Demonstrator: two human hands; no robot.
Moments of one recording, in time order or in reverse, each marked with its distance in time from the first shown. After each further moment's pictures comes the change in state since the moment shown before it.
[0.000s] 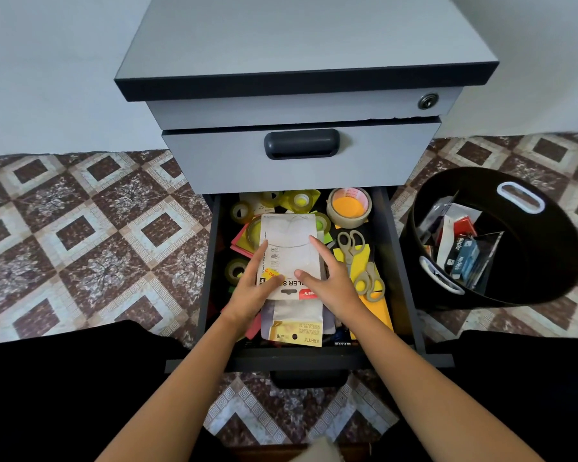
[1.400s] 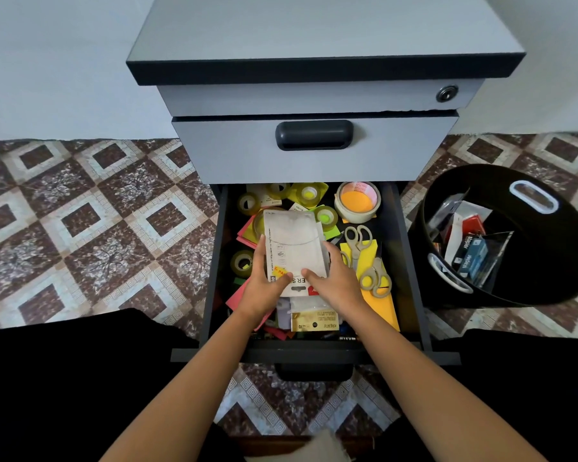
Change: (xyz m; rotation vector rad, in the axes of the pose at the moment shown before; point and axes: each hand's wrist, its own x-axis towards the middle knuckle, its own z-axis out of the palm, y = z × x) left_hand 0.004 -0.015 0.003 0.204 0.096 0.061; right_hand 0.000 -0.007 0.005 -0.382 0.066 0.075
